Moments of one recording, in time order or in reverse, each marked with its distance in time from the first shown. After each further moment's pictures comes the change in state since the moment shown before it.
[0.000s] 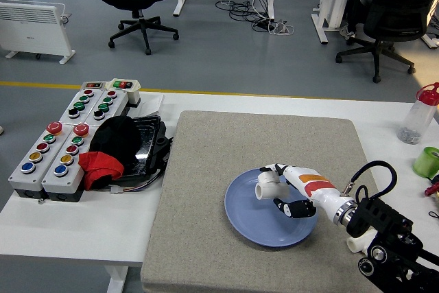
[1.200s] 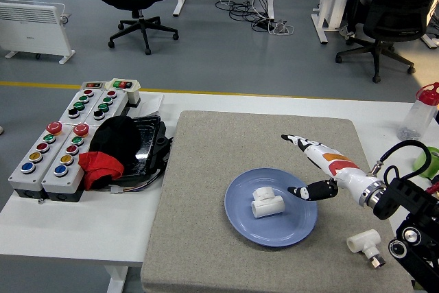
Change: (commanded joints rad) left arm 0.006 0.002 -0.012 0.000 0.018 0.000 0.002; right arm -0.087 -0.092 0.297 0.159 -0.031 0.190 -0.043
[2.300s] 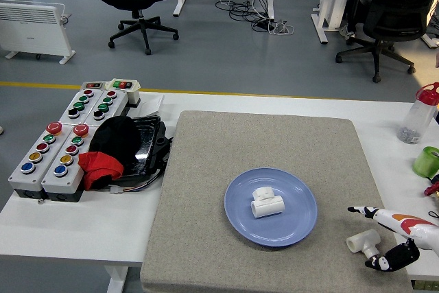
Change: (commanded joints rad) left arm -0.005 0.001 -0.008 0.000 0.011 0.000 0.002; right arm -0.289 -0.292 0.165 0.277 0.073 0.365 -0.186
